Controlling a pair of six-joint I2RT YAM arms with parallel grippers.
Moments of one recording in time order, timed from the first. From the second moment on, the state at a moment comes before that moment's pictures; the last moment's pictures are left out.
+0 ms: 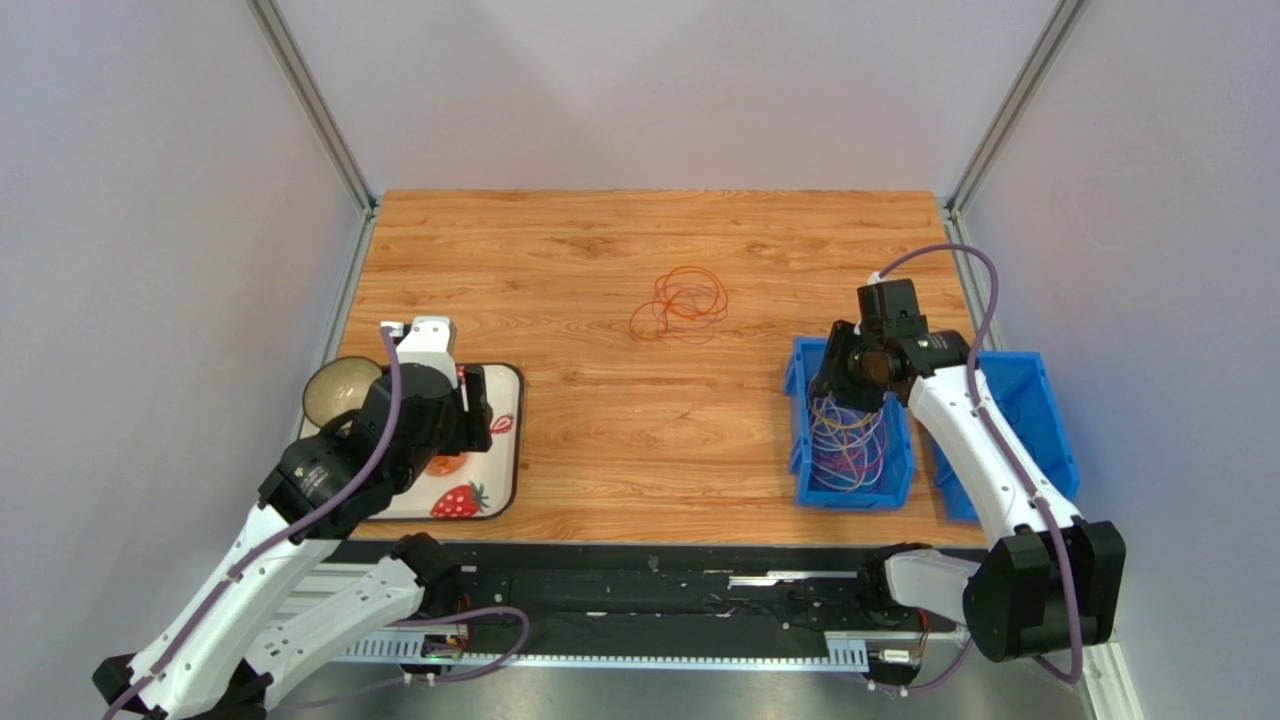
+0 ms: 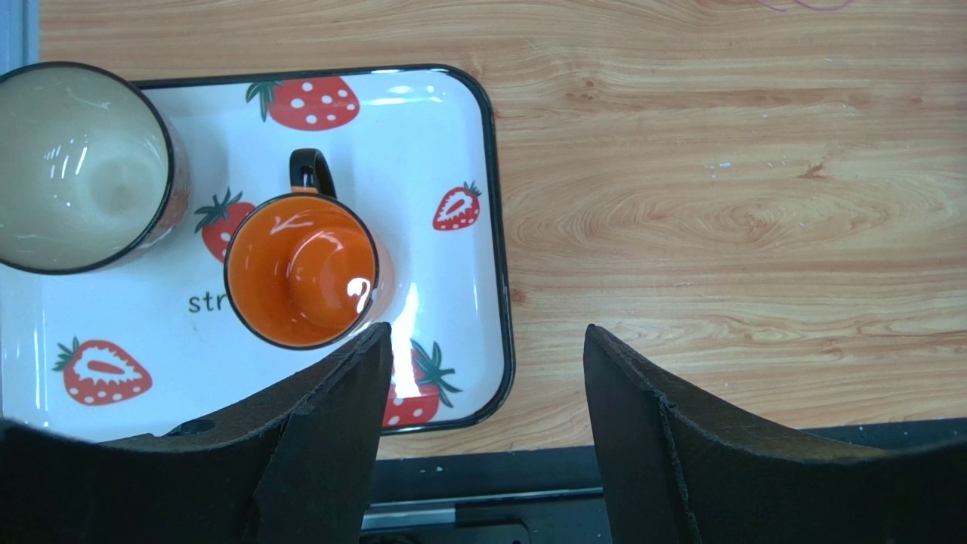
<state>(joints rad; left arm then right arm) -0.68 0.67 1.01 -1.04 -0.45 -0.44 0.16 1.21 0.99 -0.83 -0.03 0.48</state>
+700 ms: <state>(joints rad) -0.68 0.67 1.01 -1.04 -0.45 -0.44 0.16 1.18 0.84 -0.81 0.02 0.54</state>
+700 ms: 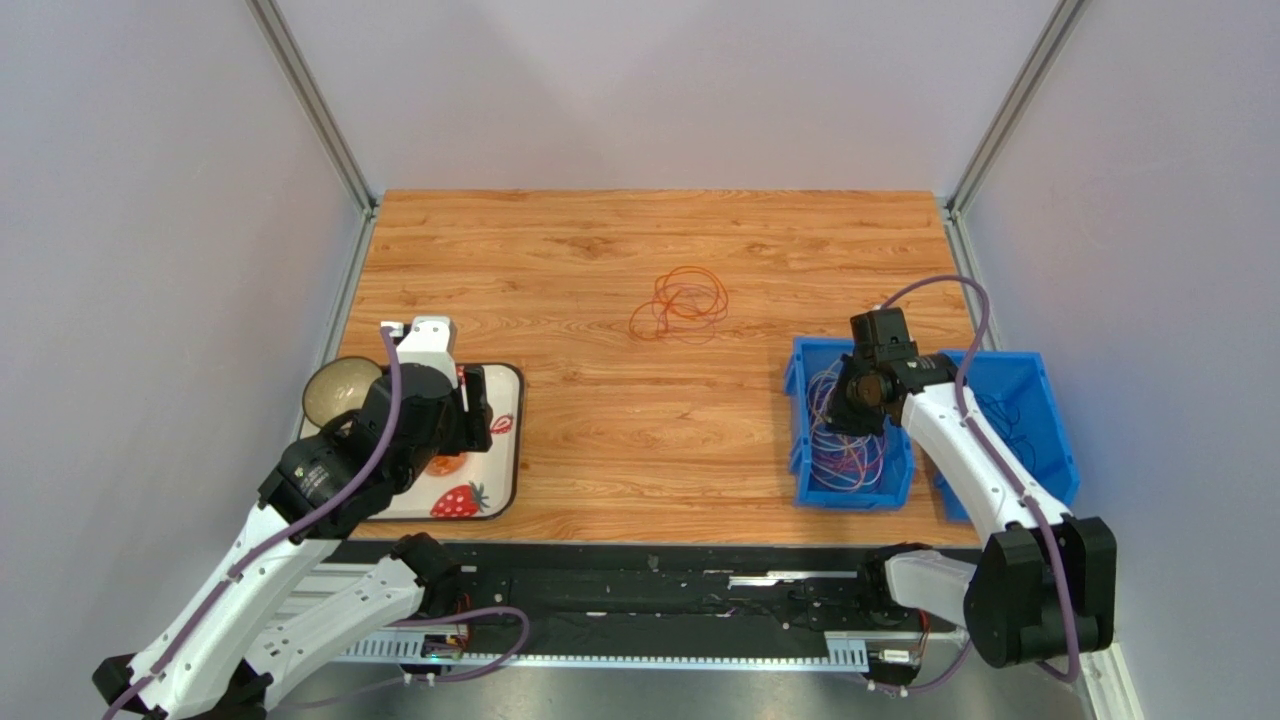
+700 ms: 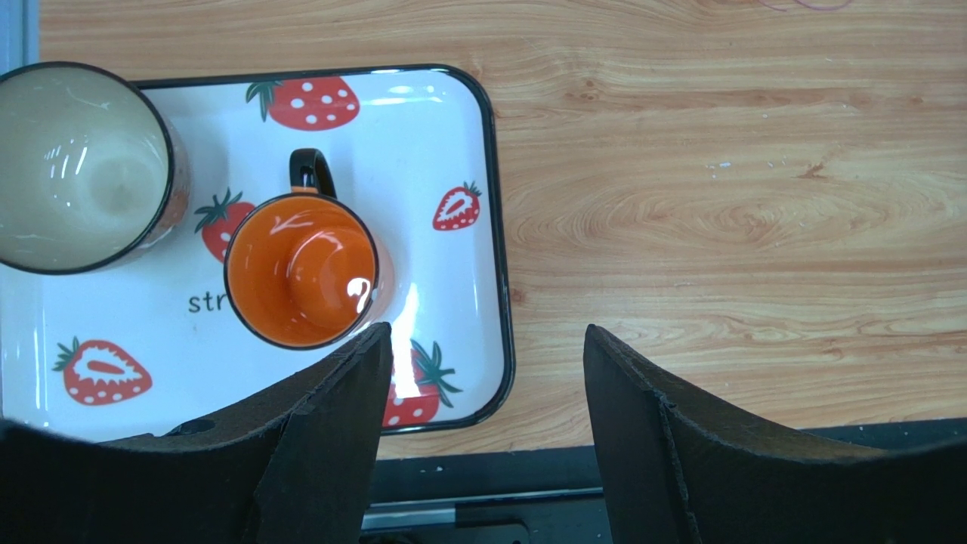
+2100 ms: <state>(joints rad) -0.67 1.98 1.79 -0.65 -0.30 -0.43 0.55 0.87 0.88 -0.81 0.14 0.60</state>
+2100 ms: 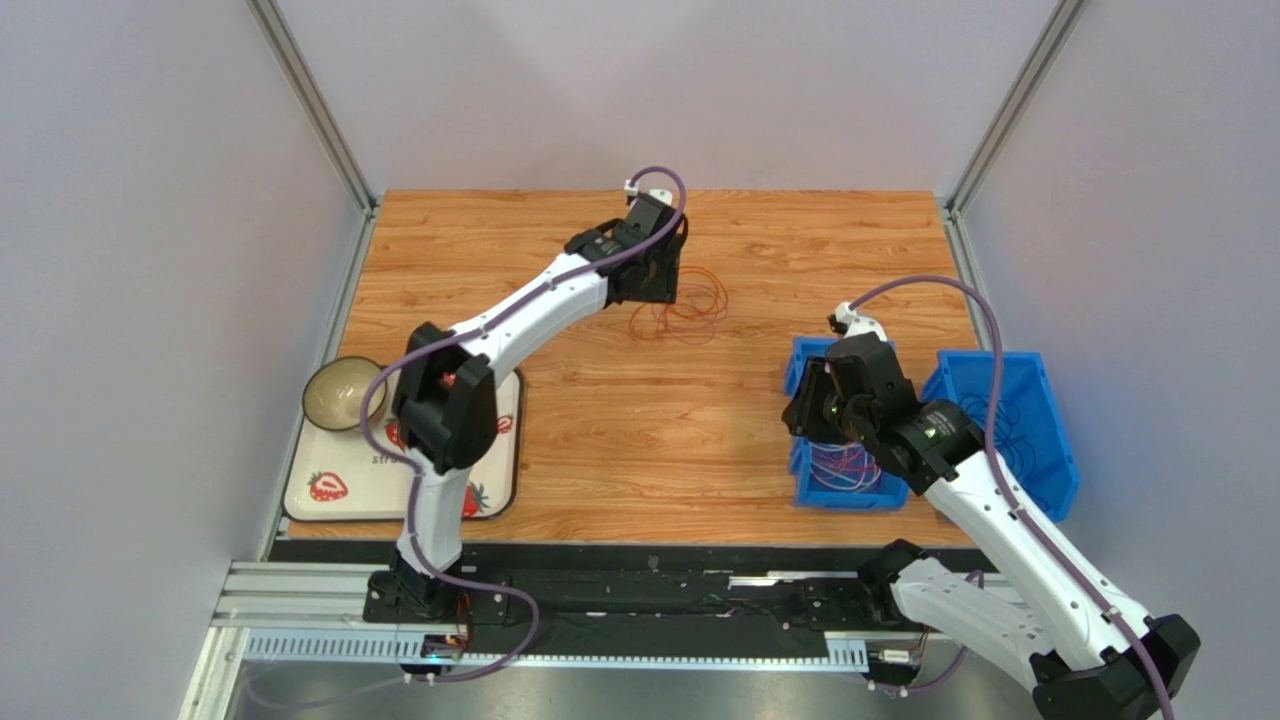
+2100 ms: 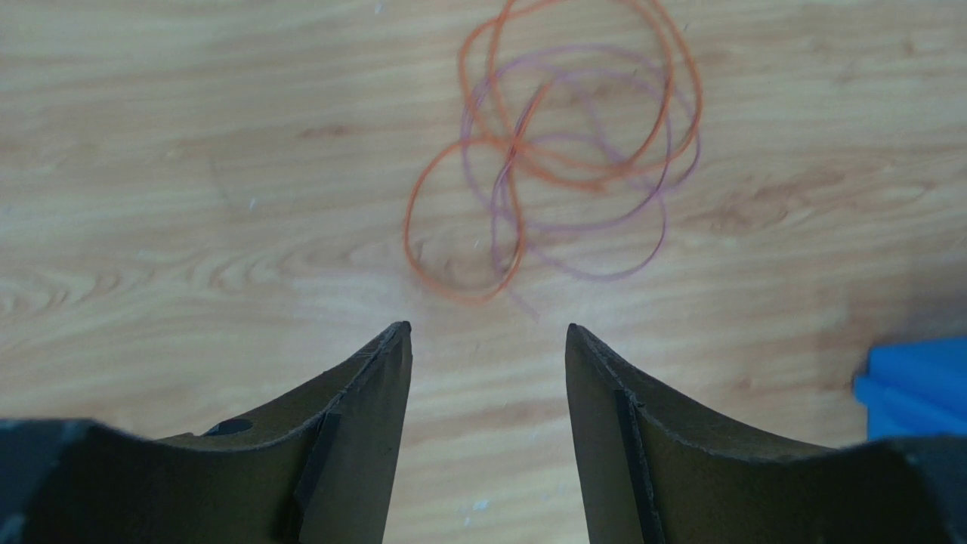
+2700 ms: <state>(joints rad) -0.49 2.46 2.26 -0.66 -0.01 -0.35 0.55 0.86 0.81 -0.76 0.06 0.58</state>
